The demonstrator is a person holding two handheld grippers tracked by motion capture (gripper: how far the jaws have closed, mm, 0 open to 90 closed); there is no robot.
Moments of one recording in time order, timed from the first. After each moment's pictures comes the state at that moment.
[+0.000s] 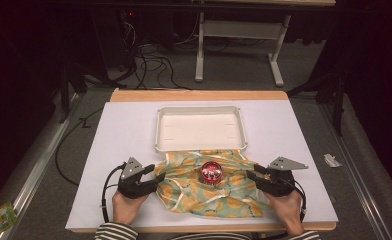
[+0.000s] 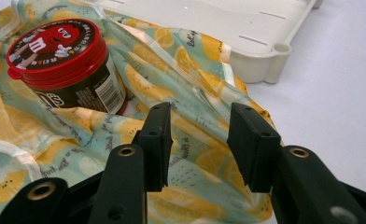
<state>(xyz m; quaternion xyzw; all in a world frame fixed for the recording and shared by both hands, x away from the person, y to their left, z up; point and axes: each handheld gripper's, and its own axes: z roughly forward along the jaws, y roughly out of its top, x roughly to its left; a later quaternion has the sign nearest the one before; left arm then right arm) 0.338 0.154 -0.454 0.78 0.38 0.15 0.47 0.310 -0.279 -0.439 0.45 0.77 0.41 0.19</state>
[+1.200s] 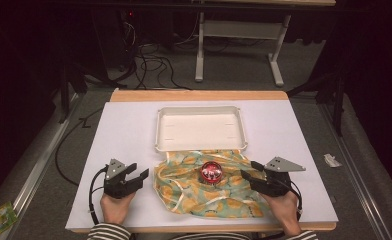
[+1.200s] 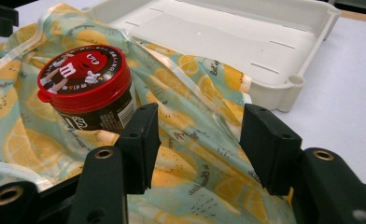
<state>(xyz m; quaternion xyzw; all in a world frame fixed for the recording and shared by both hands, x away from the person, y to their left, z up) 0.341 0.192 -0.470 0.74 0.46 0.19 0.46 0.307 -0.265 -0.432 0.43 0.76 0.44 0.21</state>
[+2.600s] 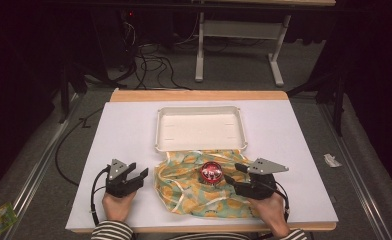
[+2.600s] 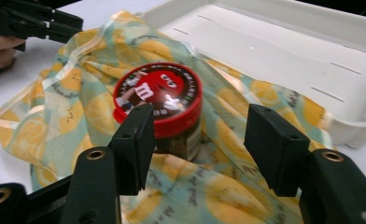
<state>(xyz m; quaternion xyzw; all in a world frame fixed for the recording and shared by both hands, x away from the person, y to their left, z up) 0.348 0.192 -0.484 0.74 0.46 0.21 0.44 0.303 -0.222 -0.422 0.37 0.79 0.45 0.18</state>
